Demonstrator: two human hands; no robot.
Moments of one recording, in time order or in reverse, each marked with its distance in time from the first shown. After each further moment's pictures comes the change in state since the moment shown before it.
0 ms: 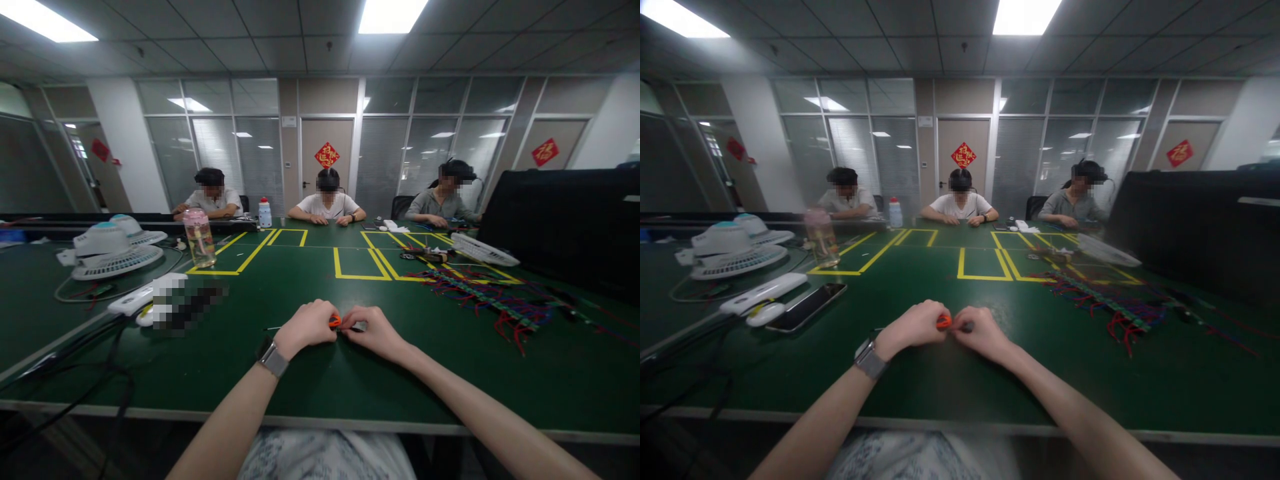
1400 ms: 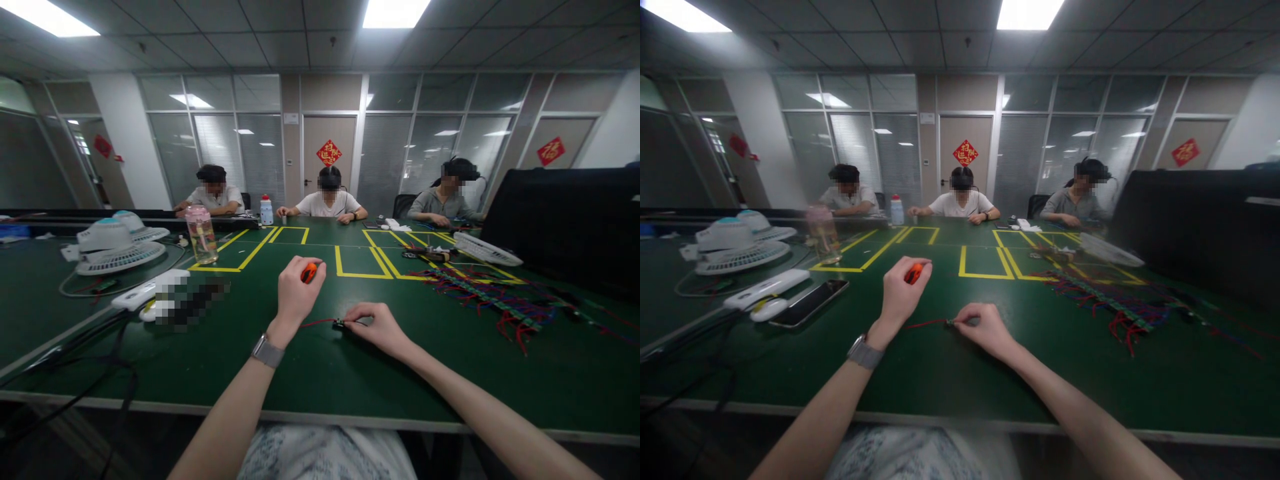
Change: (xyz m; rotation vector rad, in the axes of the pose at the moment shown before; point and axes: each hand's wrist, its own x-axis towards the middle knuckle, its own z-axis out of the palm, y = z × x) left_hand -0.002 0.004 -0.035 -0.338 1.008 0.022; right_hand -0.001 -0.006 -0.005 0.069 0.070 0.130
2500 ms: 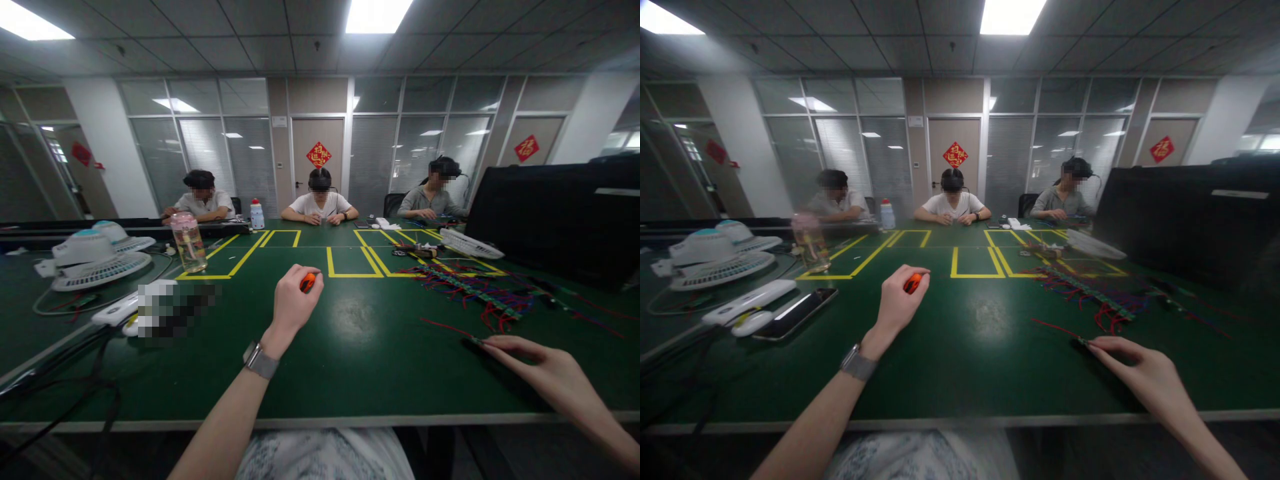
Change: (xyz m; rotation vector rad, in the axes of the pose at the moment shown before) left_hand -0.007 0.003 0.007 0.053 -0.146 0.008; right_hand -0.161 0.047 -0.167 -0.339 0.509 0.573
